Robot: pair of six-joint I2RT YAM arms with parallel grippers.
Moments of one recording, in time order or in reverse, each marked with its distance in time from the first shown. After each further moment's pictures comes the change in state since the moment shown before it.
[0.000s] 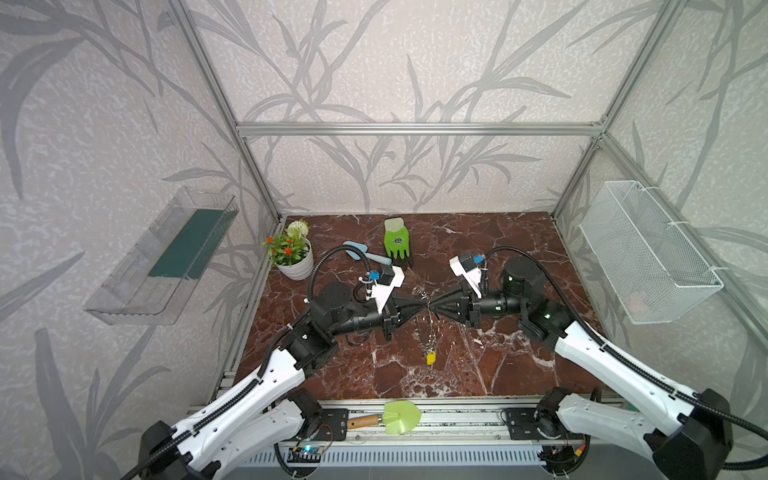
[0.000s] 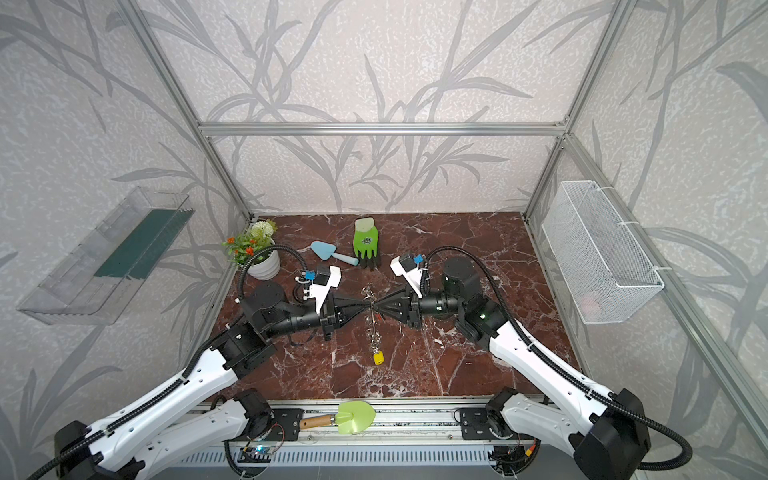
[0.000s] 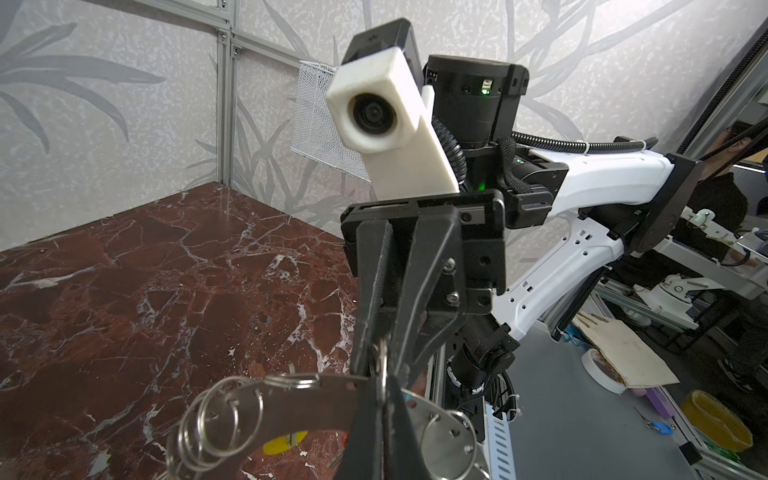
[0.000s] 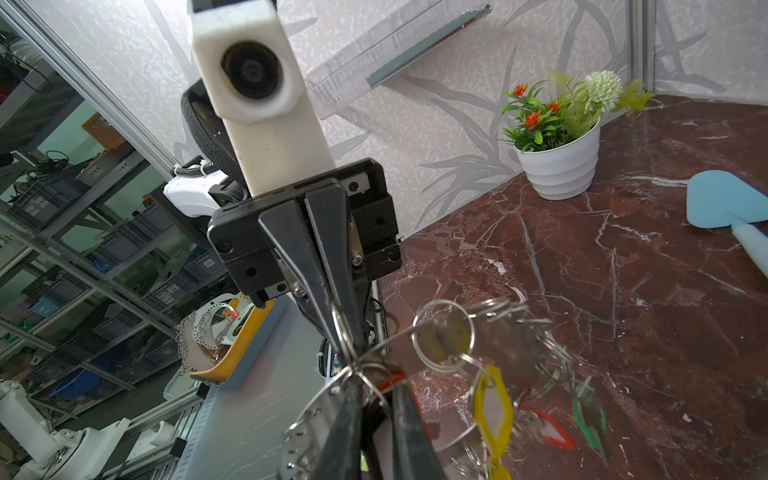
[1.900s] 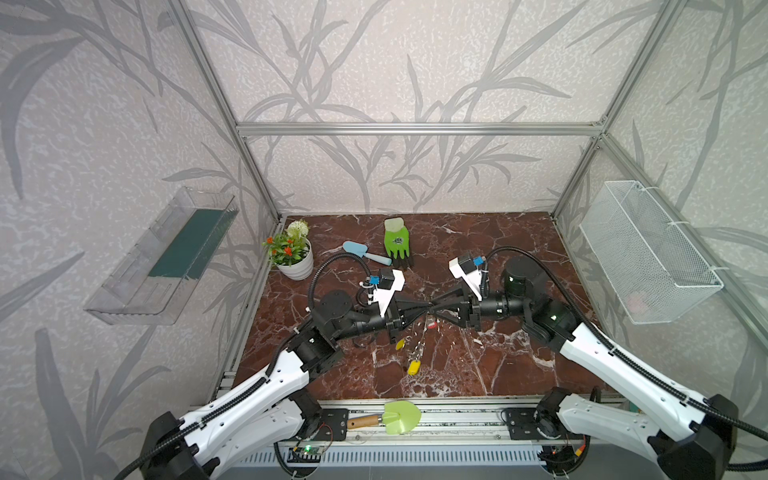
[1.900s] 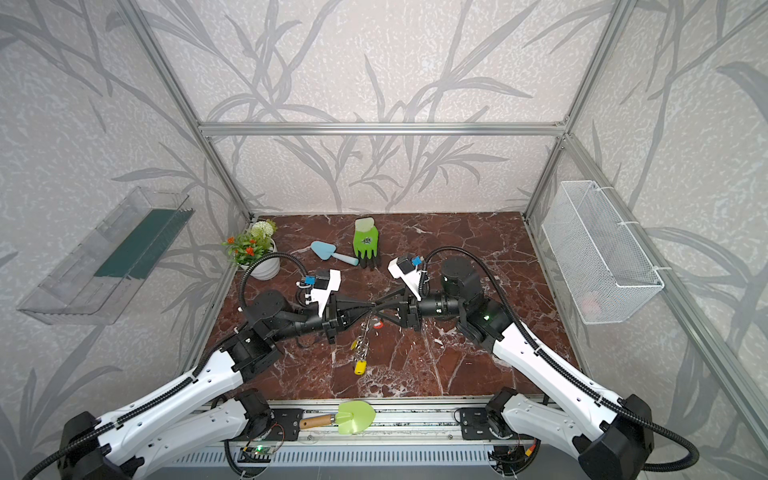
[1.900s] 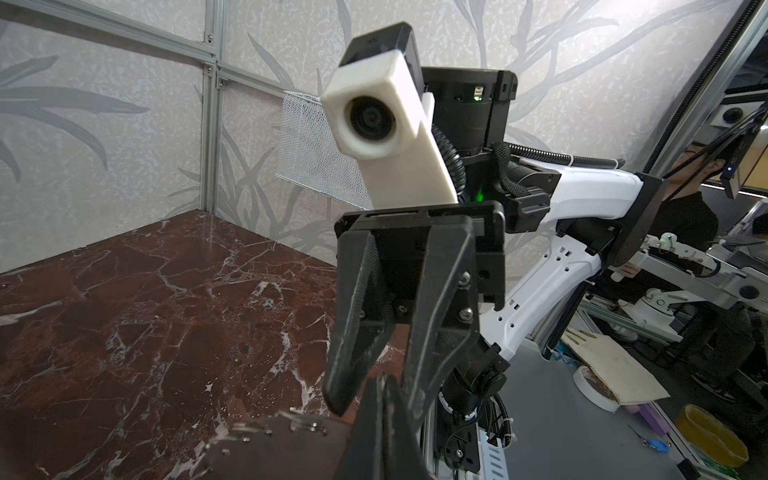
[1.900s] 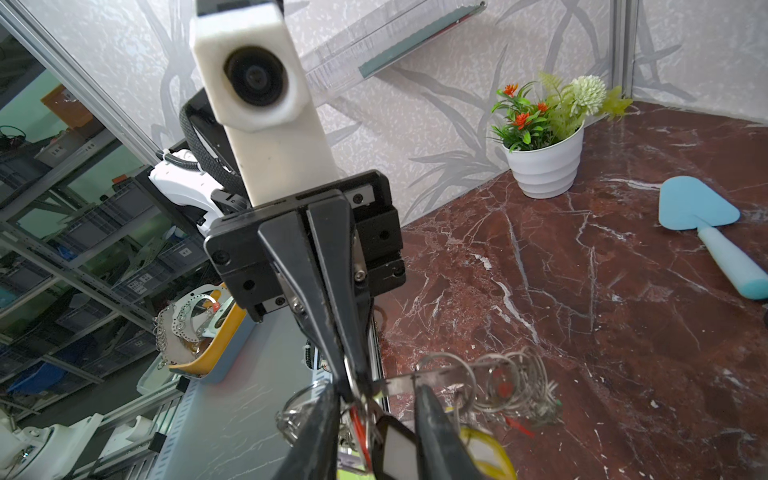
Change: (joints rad) left arm -0.044 0.015 -0.073 0.198 -0.024 -0.054; right arm 0.031 -0.024 0.056 -0.130 0.064 -0.087
